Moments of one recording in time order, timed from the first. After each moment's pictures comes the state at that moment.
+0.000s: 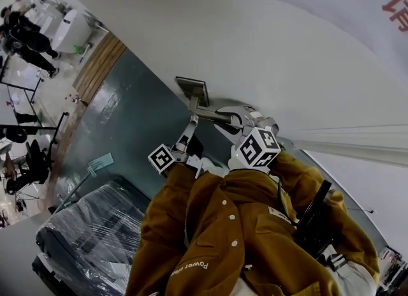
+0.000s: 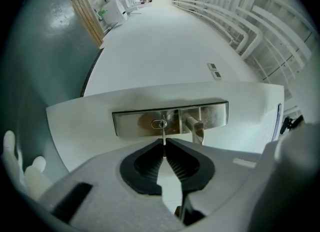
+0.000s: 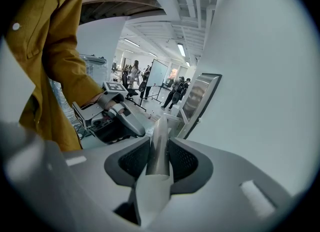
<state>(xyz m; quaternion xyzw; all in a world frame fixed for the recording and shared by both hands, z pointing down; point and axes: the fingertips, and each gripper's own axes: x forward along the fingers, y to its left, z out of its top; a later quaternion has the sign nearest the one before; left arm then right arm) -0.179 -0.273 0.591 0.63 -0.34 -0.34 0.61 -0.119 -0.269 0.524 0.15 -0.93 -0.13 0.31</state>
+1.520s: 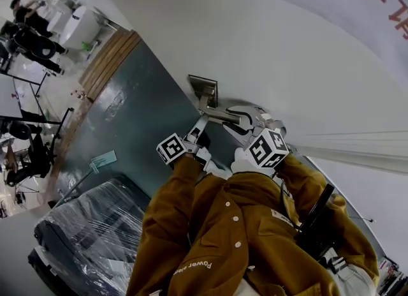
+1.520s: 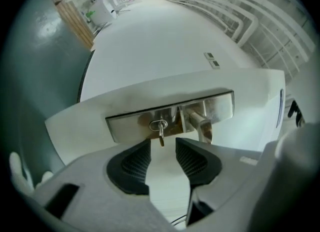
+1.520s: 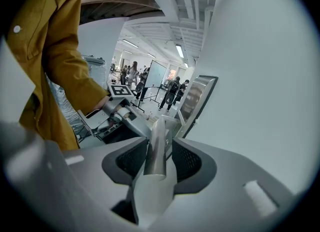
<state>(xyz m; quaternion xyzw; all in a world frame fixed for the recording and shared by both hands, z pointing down) -0.166 -0.297 0.590 0.67 -0.34 -0.30 0.59 -0.116 -0.272 0.518 0.16 -0.93 -0.13 0.30</state>
